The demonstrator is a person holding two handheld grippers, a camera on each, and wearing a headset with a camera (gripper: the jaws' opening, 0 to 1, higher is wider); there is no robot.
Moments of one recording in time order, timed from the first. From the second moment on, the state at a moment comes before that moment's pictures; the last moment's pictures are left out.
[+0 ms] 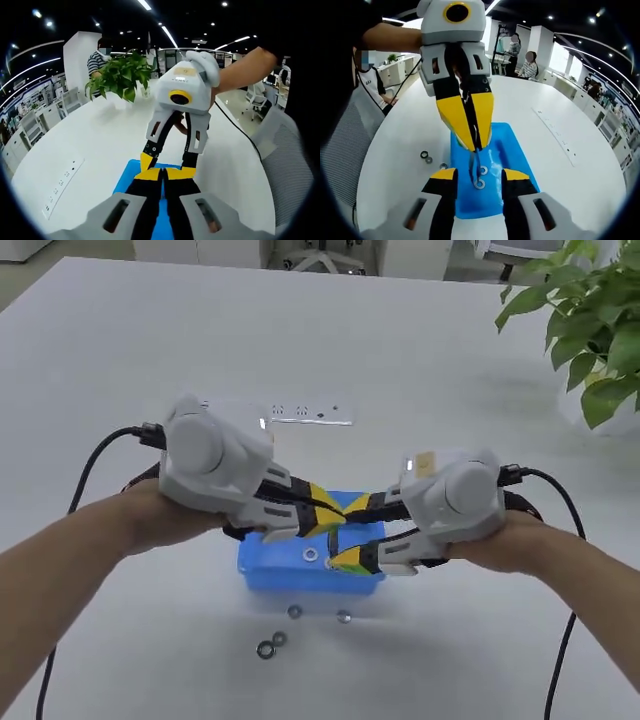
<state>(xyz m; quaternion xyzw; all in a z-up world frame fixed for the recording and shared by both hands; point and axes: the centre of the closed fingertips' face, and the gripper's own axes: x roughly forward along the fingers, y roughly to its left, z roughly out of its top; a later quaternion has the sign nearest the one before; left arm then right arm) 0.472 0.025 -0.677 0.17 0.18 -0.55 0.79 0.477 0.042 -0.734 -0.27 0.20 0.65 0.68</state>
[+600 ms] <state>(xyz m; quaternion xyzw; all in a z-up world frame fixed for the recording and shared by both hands) 0.463 0.029 -0.650 0.16 0.18 -0.55 0.80 0.462 0.019 -0.708 -0.24 0.20 0.61 0.73</state>
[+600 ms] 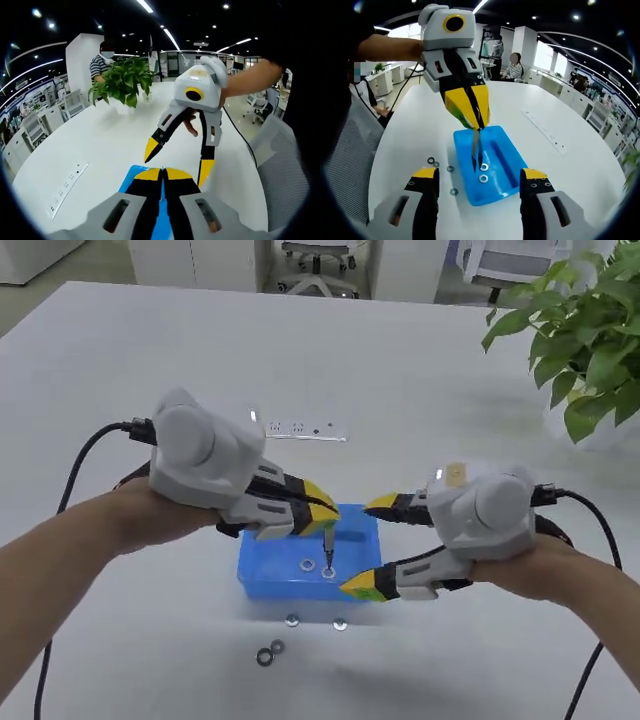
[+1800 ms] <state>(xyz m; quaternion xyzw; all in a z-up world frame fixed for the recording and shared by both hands) 0.421 0.003 -0.640 0.19 0.18 -0.58 0.77 0.409 -0.021 -0.704 -0.18 0.21 0.56 0.78</state>
